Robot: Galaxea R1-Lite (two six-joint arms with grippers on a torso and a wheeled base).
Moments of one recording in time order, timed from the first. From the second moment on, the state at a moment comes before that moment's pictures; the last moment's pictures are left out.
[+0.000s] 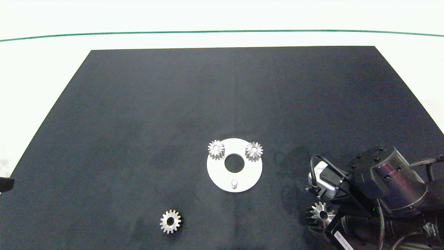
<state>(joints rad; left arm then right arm) -0.35 1.09 -1.61 1.27 0.07 -0.28 0.72 1.50 -0.79 0.24 -0.29 -0.10</state>
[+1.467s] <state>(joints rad) -0.52 1.27 -1.43 1.01 0.10 -0.57 0.44 1.43 -1.39 0.88 -0.19 0.12</state>
